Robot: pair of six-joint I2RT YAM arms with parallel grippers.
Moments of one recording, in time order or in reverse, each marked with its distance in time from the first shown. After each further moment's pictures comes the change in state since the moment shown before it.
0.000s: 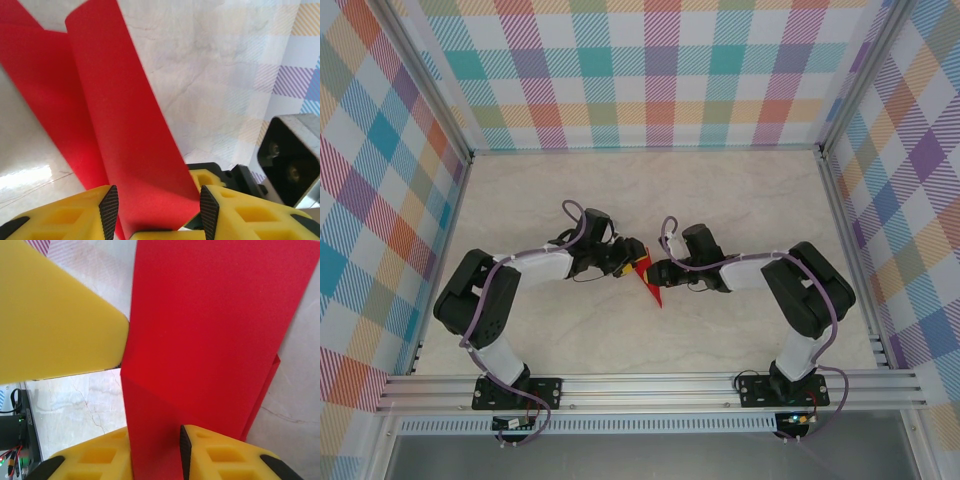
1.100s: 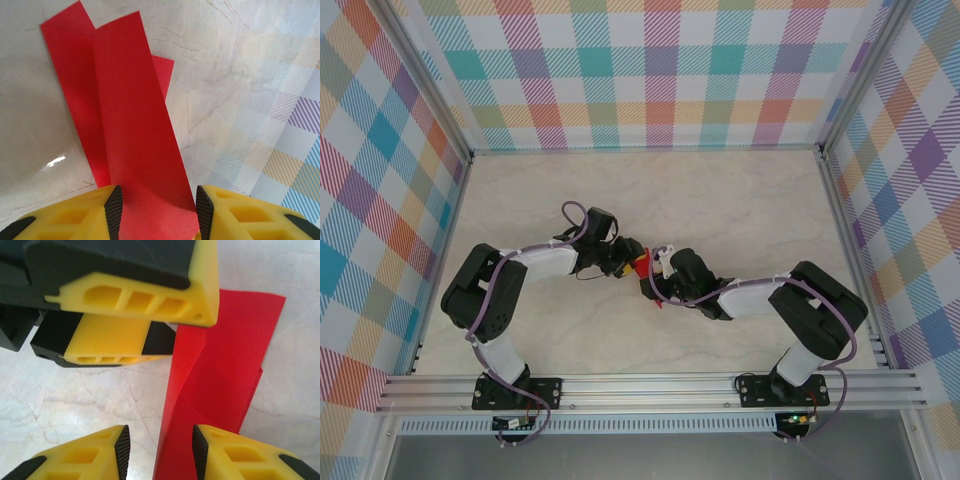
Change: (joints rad) left arm -0.006 0.051 0.052 -0.084 -0.069 -0.109; right arm 0.210 -0.120 -0.151 0.177 0.492 -0.102
